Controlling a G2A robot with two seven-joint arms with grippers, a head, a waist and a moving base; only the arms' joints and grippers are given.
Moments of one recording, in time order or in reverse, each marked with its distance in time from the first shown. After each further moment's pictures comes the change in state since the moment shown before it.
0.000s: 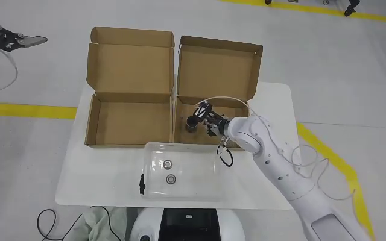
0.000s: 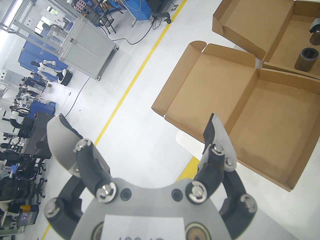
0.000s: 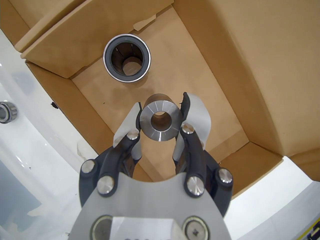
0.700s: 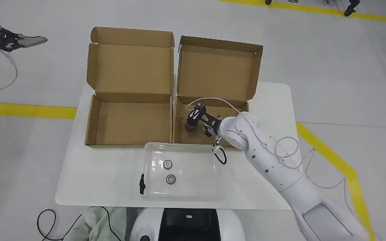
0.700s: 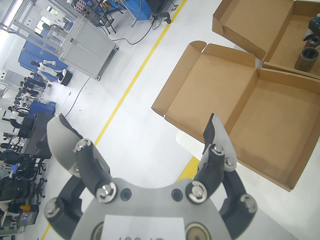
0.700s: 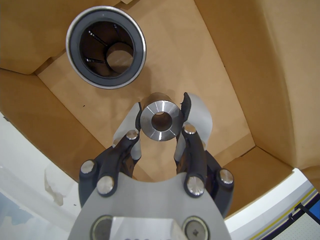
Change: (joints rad) left arm 0.000 0.000 0.000 0.000 0.000 0.000 0.000; right arm 0.089 -0.059 -0.109 0.193 -0.033 0.040 -0.034
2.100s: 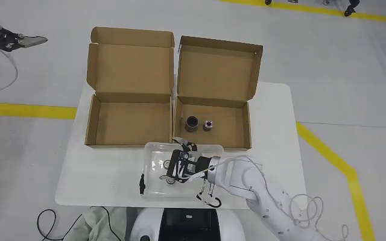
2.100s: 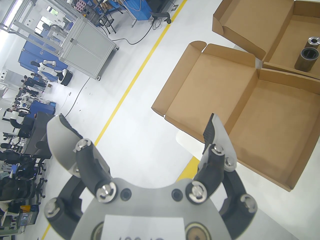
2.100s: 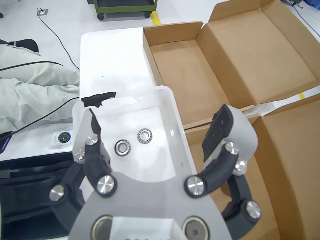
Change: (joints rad) left arm 0.000 0.000 0.000 0.000 0.000 0.000 0.000; right arm -0.460 0.089 0.095 -0.624 -0.152 -0.275 -0.435
